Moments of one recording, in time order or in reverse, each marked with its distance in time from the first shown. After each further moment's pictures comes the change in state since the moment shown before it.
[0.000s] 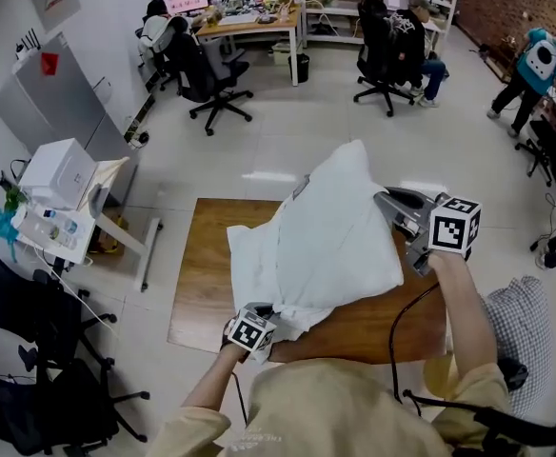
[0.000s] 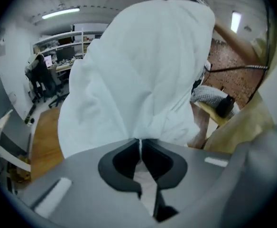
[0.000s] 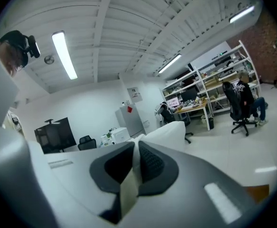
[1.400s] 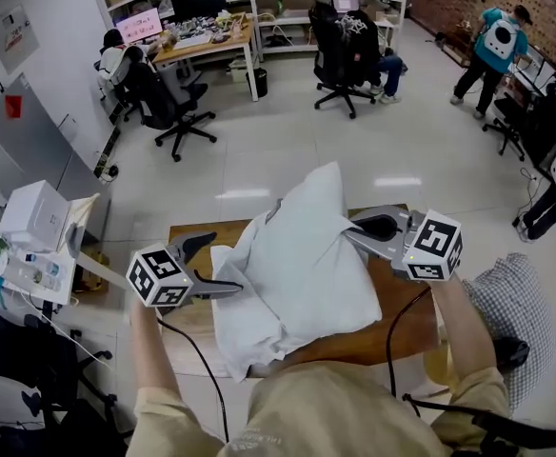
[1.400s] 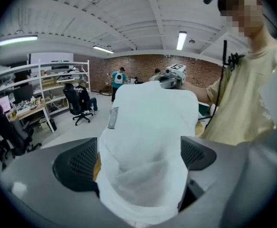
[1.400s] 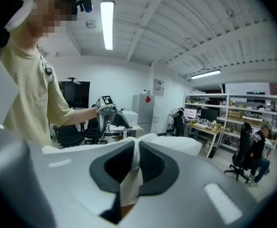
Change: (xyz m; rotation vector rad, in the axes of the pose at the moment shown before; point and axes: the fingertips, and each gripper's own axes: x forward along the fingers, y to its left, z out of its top) left arm -0.244 0.029 0.242 0.369 -0.285 -0.433; right arm 0.005 0.104 -0.018 -0.569 0.158 0.092
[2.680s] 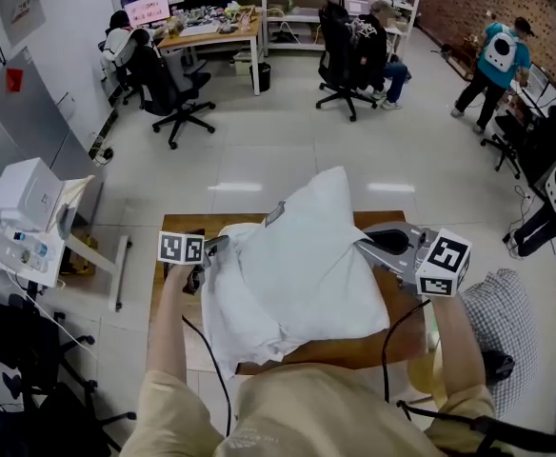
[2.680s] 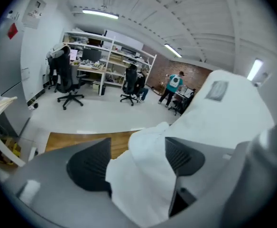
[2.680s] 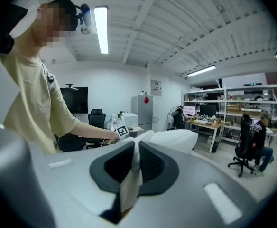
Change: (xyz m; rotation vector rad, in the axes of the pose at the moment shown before) left arm 0.050 0.185 -0.206 -0.650 -0.020 0.443; right arm 0.016 0.003 -0.015 0.086 -0.042 0.001
